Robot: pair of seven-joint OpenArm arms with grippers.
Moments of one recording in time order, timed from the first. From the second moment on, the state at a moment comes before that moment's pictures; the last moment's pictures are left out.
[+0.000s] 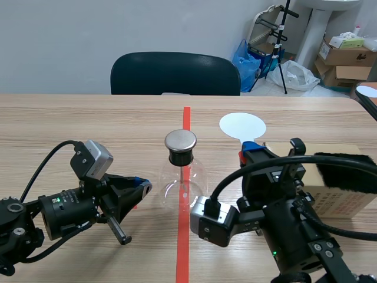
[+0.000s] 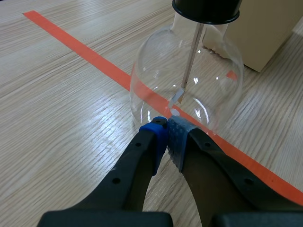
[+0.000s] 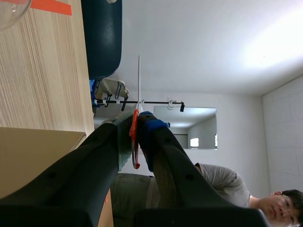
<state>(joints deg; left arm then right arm) -3.9 -29.5 36.7 62.7 -15.5 -28.0 -26.4 -20.1 26.2 -36.0 94.0 -82.6 -28.2 -21.6</state>
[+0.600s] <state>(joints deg) -3.4 -29.5 36.7 62.8 -15.5 -28.0 -26.2 -20.1 26.2 -36.0 94.0 -82.6 -28.2 -21.6</state>
